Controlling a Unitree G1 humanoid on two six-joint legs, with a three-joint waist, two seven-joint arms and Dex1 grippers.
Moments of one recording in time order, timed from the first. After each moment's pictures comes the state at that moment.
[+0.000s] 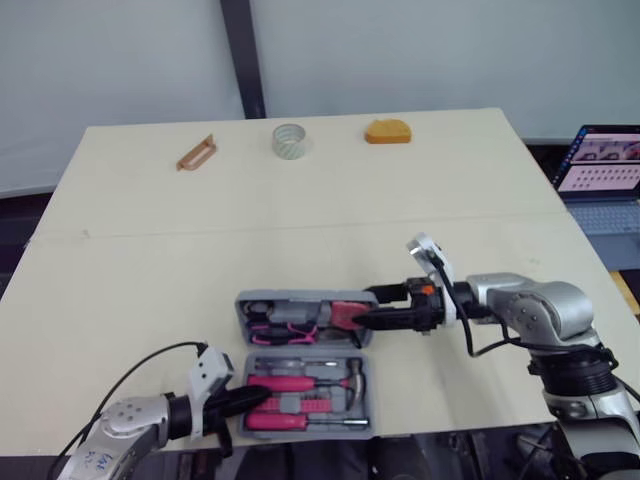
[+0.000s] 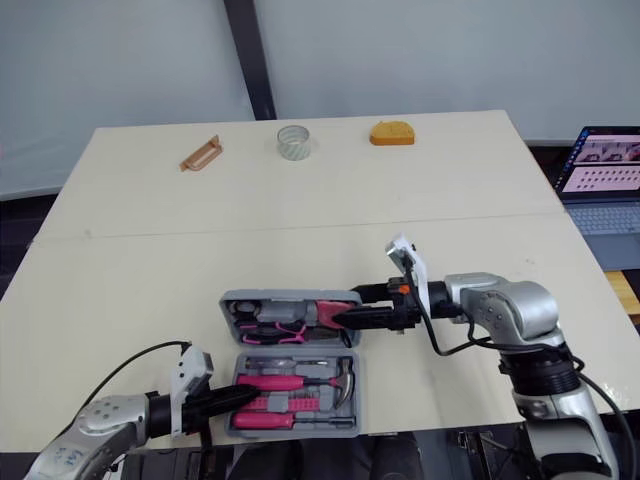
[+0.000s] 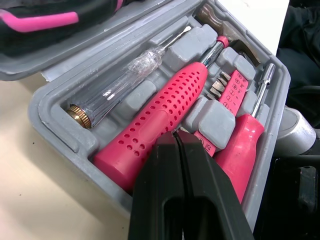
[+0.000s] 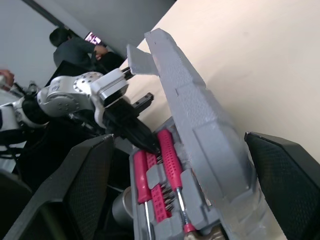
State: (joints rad) left arm 0.32 0.63 -0.02 -0.34 -0.39 0.43 -0.83; right arm -0.51 -0.62 0.08 -0.14 0.74 1.08 1.14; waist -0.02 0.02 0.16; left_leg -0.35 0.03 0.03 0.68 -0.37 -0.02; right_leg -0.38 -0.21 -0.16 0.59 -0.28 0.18
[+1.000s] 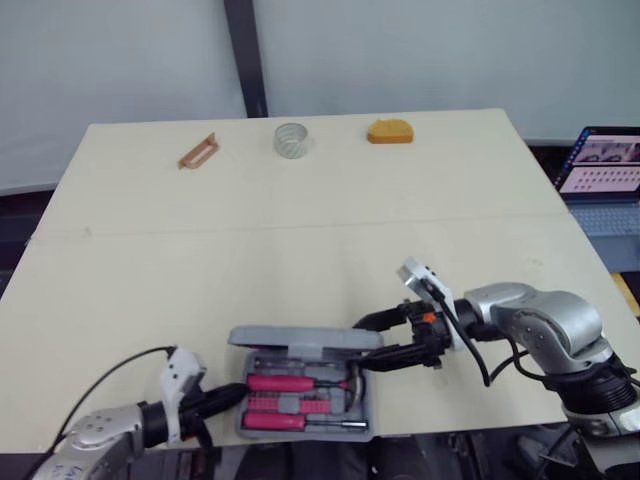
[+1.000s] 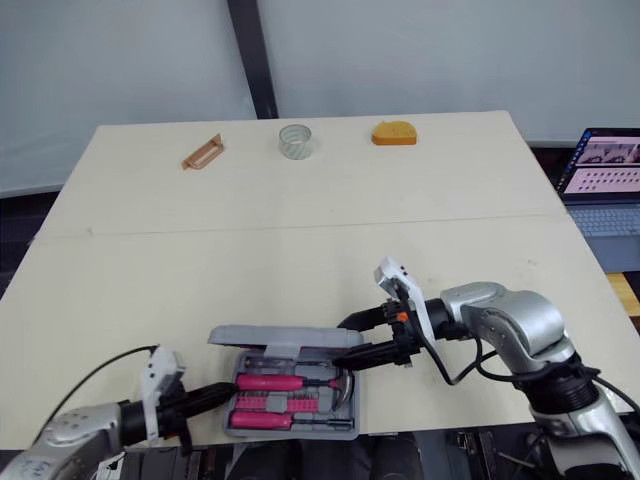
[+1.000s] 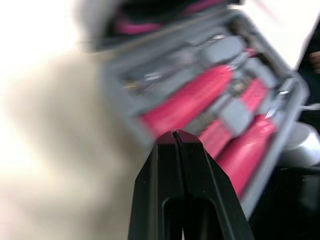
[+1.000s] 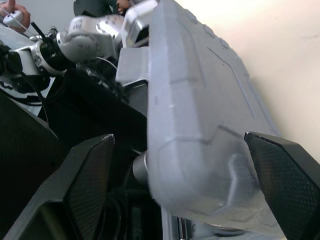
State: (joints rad) left arm 0.41 0.67 0.17 -0.36 -0.49 0.48 -0.81; right arm -0.45 -0.72 0.19 -0.28 0.76 1.05 1.20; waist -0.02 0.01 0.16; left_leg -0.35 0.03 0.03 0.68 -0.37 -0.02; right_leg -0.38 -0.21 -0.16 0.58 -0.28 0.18
